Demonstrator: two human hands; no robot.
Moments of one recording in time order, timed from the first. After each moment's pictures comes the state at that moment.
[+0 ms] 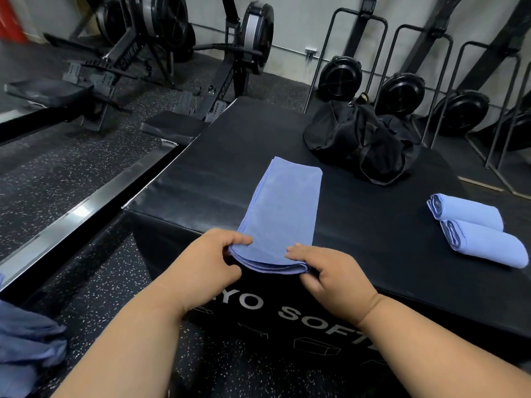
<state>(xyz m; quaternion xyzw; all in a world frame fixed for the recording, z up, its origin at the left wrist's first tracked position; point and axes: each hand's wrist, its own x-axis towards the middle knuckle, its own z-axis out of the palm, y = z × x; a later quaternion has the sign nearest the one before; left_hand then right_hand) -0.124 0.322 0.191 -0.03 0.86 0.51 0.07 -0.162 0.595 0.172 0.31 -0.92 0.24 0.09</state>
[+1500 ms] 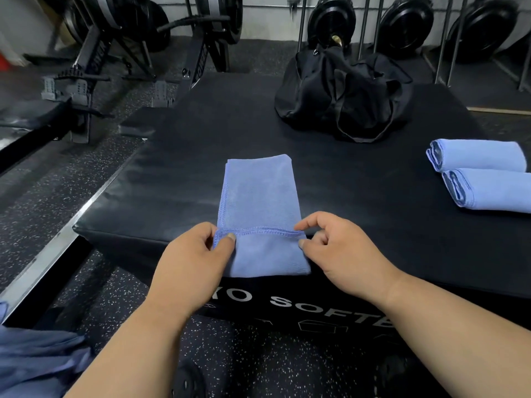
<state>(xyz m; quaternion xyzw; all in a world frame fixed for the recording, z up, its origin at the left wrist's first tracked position) -0.152 0.404 0.189 -0.14 0.91 0.40 -0.02 -0.180 0.656 0.198 0.05 -0.86 0.49 -0.11</state>
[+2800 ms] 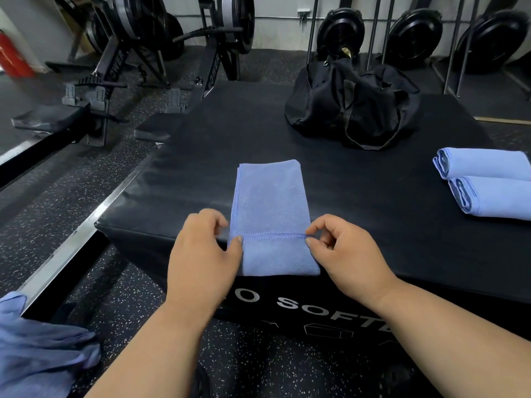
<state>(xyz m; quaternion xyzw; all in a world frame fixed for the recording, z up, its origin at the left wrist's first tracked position) -0.143 0.408 0.190 -0.11 0.93 0.33 -0.16 -0.176 0.652 0.181 0.07 -0.89 0.44 0.00</state>
